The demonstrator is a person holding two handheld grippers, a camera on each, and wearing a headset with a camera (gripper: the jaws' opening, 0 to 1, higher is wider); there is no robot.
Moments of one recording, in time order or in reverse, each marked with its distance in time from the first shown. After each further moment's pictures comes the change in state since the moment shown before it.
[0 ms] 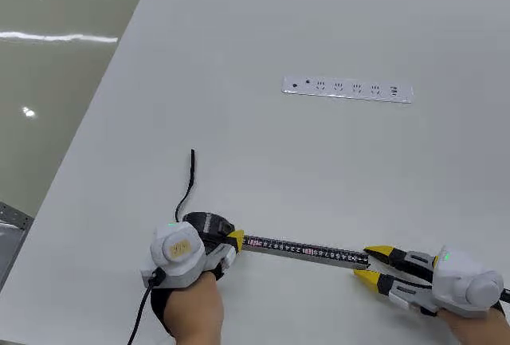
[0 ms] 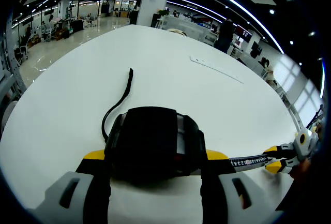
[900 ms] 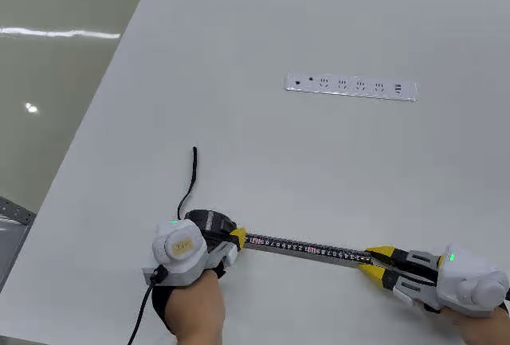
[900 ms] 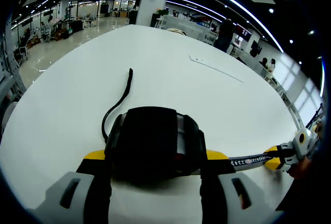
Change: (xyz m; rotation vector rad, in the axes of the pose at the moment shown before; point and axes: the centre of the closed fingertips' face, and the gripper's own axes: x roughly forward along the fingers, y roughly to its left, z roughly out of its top) left arm 0.000 0.000 0.000 0.009 0.006 -0.001; right arm -0.006 -0.003 0.001 -0.023 -0.026 0.011
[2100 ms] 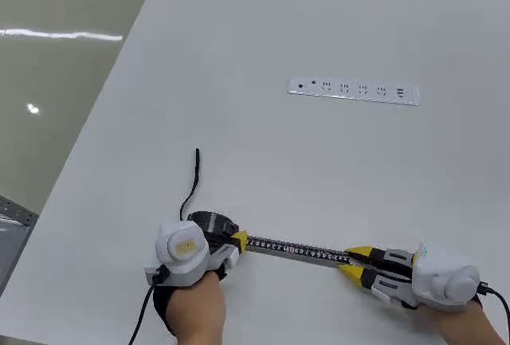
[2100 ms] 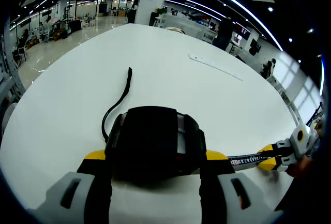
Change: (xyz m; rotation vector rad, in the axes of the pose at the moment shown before) left arm 0.000 0.000 -0.001 0.009 0.010 -0.007; right arm 0.036 0.020 0.013 -0.033 0.008 0.060
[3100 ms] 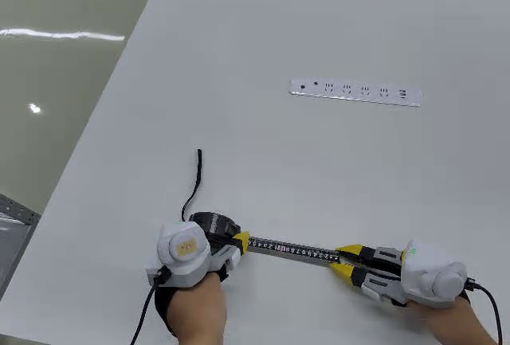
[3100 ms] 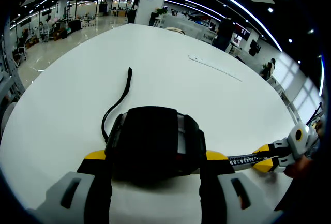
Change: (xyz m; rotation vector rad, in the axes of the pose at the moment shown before) left arm -0.001 -0.001 0.000 -0.003 -0.001 -0.006; right arm 0.021 0.007 0.006 0.003 -0.003 0.026
